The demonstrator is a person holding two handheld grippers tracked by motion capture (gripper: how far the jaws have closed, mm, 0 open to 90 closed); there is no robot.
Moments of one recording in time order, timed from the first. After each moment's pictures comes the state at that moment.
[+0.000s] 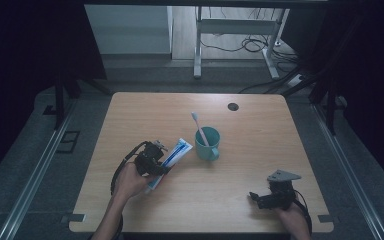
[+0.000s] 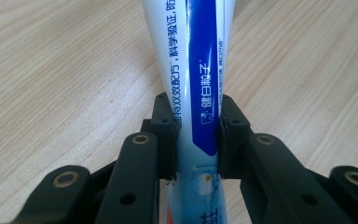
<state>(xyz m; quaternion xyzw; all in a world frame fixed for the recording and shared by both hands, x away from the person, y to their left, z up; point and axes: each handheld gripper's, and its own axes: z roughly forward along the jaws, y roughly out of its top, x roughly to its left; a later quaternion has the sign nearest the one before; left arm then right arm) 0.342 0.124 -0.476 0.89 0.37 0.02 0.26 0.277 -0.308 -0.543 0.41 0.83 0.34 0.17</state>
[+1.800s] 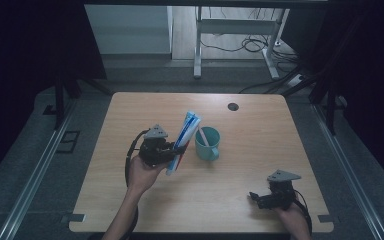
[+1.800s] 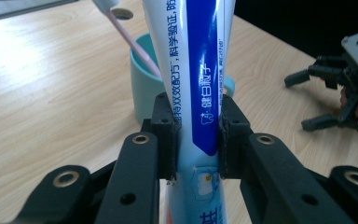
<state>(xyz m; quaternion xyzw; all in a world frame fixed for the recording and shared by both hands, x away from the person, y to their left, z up) 0.339 0.106 -0.429 0.80 0.34 0.08 0.48 0.278 -0.308 -0.543 0.41 0.83 0.34 0.17</state>
